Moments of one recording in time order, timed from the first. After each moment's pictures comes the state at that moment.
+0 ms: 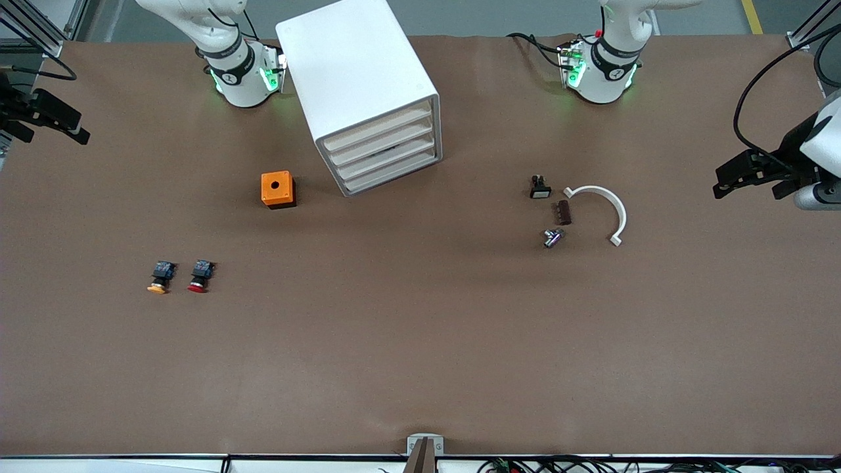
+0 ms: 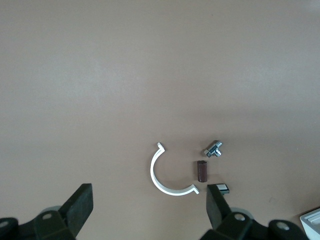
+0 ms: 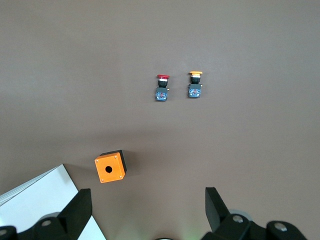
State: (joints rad) left arm 0.00 0.04 -0.03 -1.55 -0.02 1.62 -0.02; right arm -0.08 -0.19 -0.01 -1.72 0.03 1.53 -0.02
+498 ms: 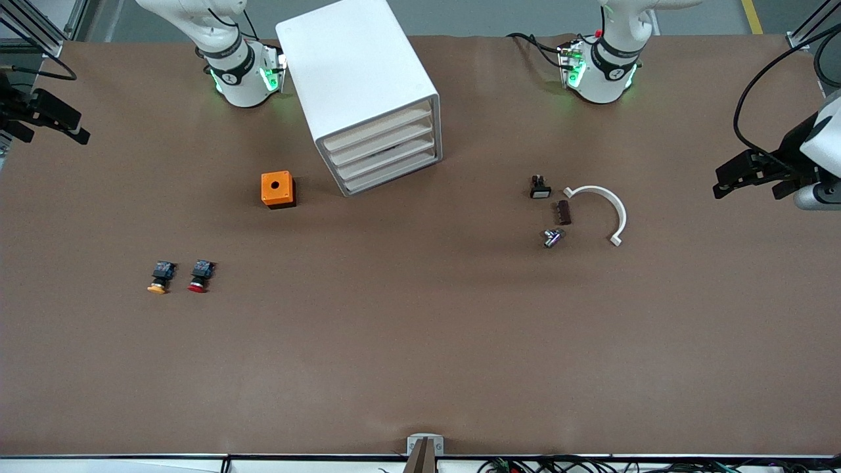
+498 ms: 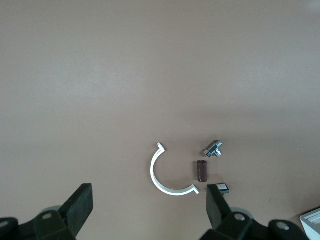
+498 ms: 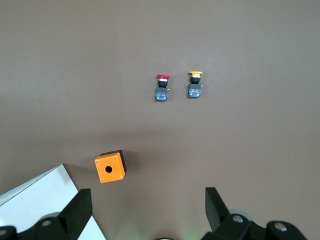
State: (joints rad) left arm 0.00 0.04 -0.03 -1.55 -0.02 1.62 -0.02; right arm -0.08 -0.19 -0.01 -1.72 0.03 1.53 -0.02
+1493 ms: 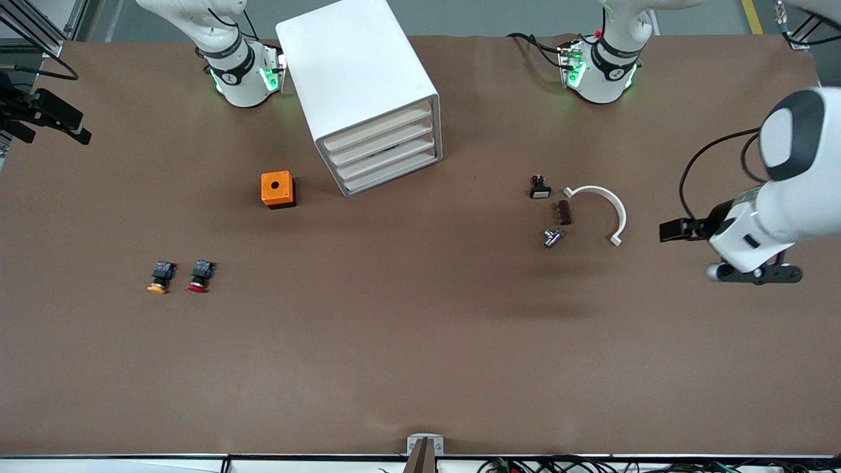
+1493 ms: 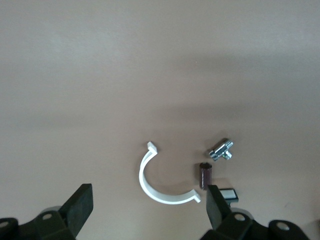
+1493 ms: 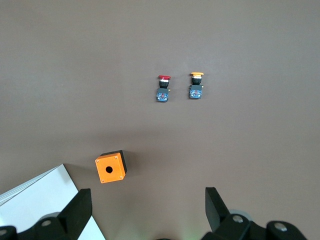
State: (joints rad) left arm -0.05 0.32 -0.03 -1.56 -0.02 1.70 -0.07; right arm -0.08 -0.19 -0.01 -1.72 0.03 1.53 -0.02
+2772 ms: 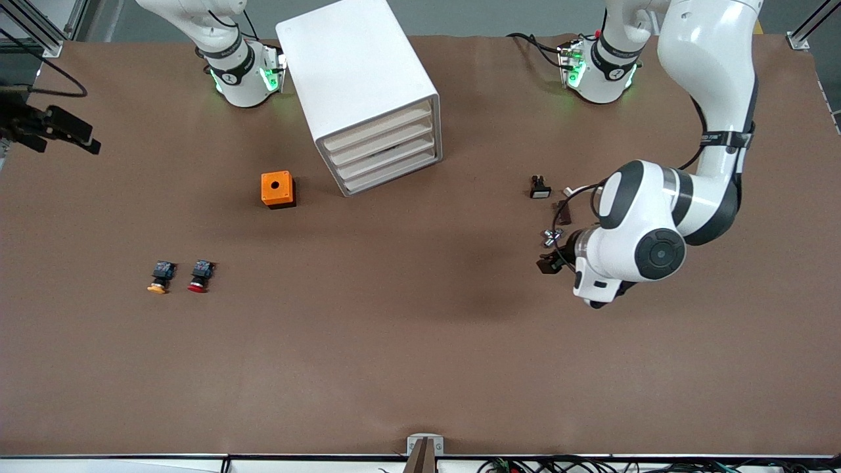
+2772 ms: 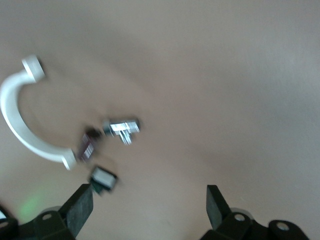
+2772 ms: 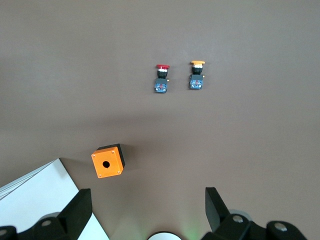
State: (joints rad) left arm -0.30 0.55 -0.04 -1.49 -0.21 1.72 -0.91; right arm -0.08 -0.11 -0.02 -1.72 0.03 1.52 -0.02
